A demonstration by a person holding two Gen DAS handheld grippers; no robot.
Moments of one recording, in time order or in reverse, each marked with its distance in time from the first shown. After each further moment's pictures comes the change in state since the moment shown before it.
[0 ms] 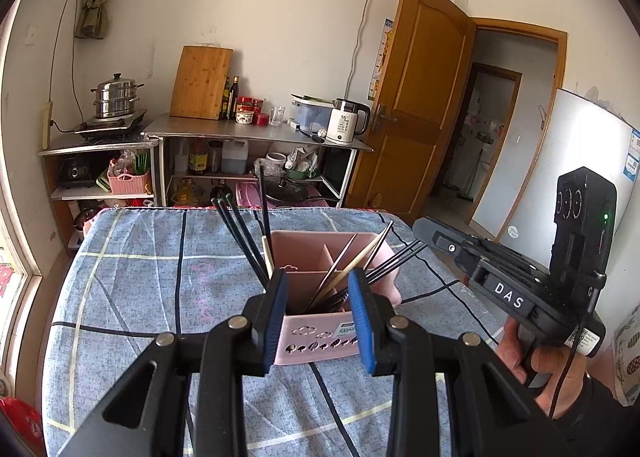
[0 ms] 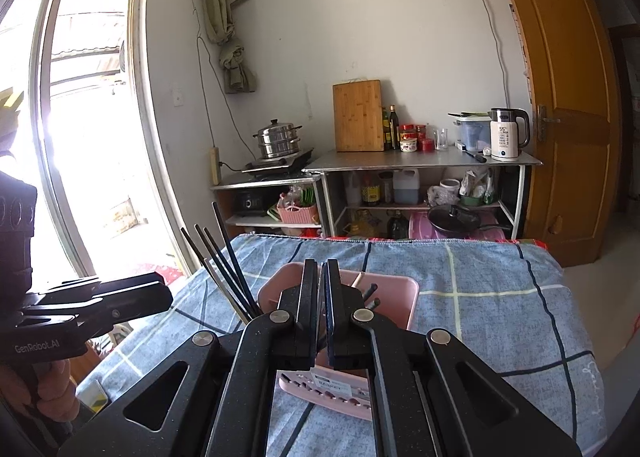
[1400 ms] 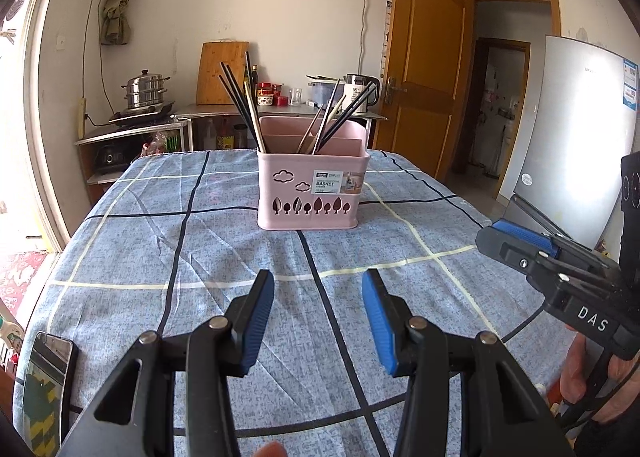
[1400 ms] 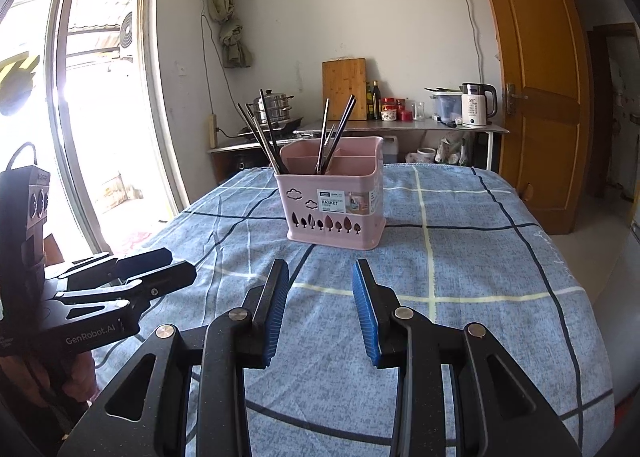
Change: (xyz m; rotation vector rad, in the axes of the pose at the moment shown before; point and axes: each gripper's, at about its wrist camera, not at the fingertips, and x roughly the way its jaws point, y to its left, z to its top) left arm -0.057 -0.066 -0.163 0.055 0.010 0.144; right arm -0.139 0.025 -0.149 -0.021 0.064 -0.070
